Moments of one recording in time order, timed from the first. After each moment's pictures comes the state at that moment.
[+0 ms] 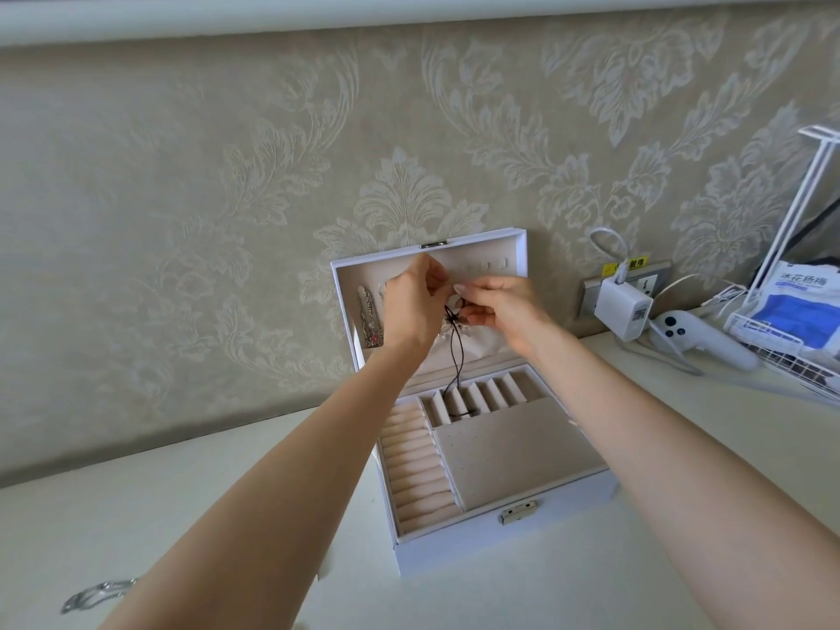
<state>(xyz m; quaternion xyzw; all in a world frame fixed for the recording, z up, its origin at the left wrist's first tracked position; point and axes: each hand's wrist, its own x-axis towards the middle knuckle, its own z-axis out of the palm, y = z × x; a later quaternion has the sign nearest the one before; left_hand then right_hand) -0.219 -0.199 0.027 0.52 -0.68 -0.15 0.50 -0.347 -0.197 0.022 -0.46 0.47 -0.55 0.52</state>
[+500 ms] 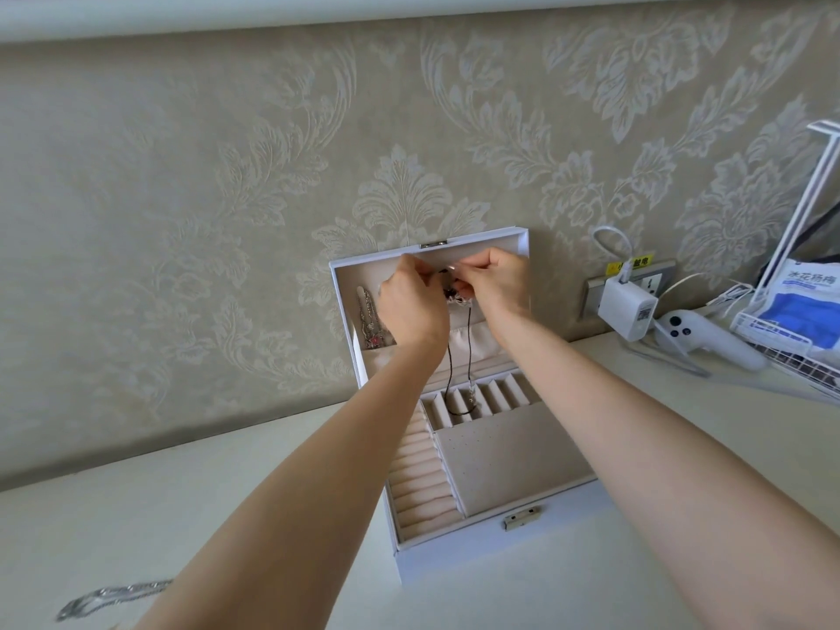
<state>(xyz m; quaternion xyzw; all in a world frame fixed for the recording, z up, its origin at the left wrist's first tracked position) -0.235 -0.205 0.029 0.65 -0.55 -0.09 0.51 -0.323 -0.222 0.029 -0.43 0.52 -0.64 0.35</state>
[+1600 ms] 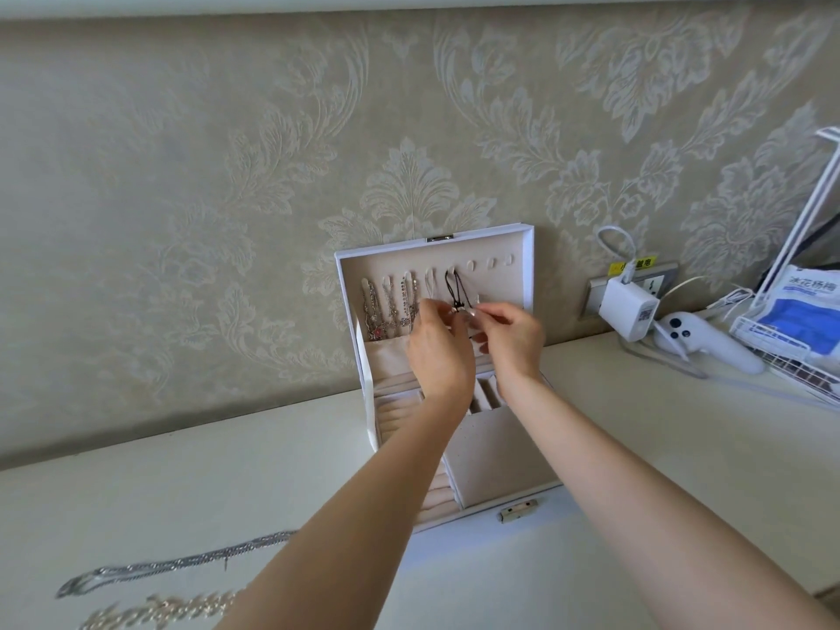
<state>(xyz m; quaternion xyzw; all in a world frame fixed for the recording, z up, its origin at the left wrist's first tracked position) -0.254 -0.171 -0.020 0.62 -0.56 -0.17 0.53 -0.325 -0.183 -0.025 -0.39 0.57 -0.64 0.34</state>
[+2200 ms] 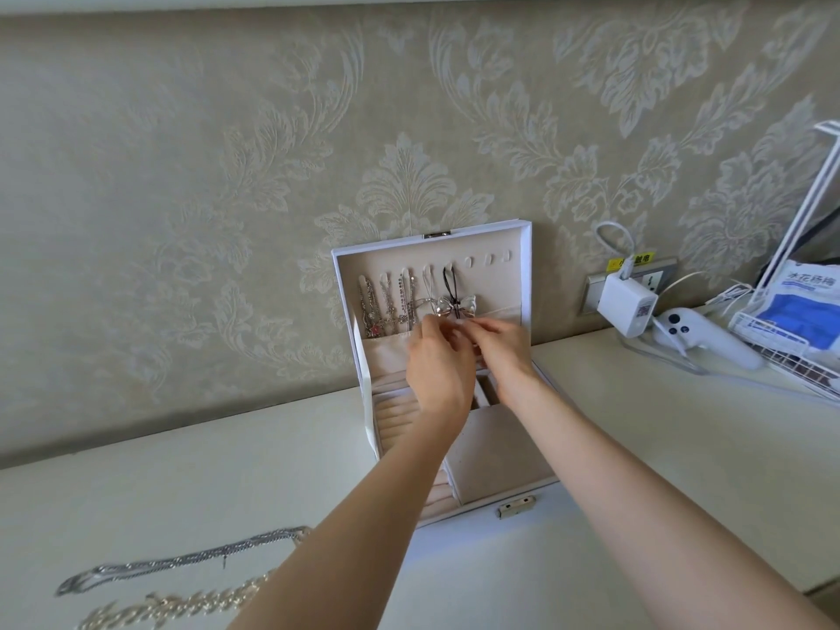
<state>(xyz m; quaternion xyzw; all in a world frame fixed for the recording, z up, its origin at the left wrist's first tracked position) -0.252 -0.159 -0.032 0.64 -0.57 -0.17 0.49 -0.324 -0.179 -0.033 -0.40 0.56 -0.57 0.45</state>
